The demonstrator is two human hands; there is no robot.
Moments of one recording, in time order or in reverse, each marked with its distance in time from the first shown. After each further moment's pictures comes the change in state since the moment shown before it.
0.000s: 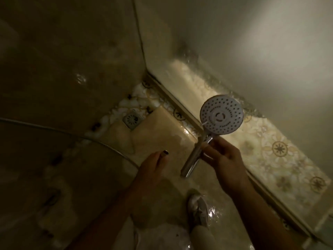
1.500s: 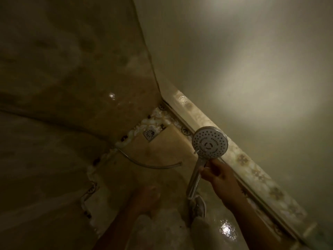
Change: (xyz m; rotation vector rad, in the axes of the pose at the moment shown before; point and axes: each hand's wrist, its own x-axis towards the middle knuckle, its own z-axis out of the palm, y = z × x) left_hand -0.170 0.143 -0.059 0.485 -0.268 -0.434; right_hand -0.119 -0.116 -0.077 -0.101 -0.211 0.010
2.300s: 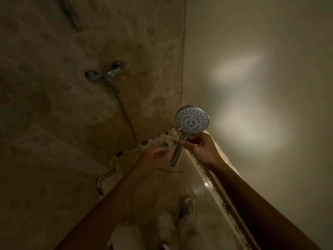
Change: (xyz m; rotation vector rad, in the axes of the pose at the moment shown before) left_hand -0.354 0.033 0.004 -0.642 0.582 0.494; right_hand -0.286 -0.166 0.029 -0.307 -0.215 -0.515
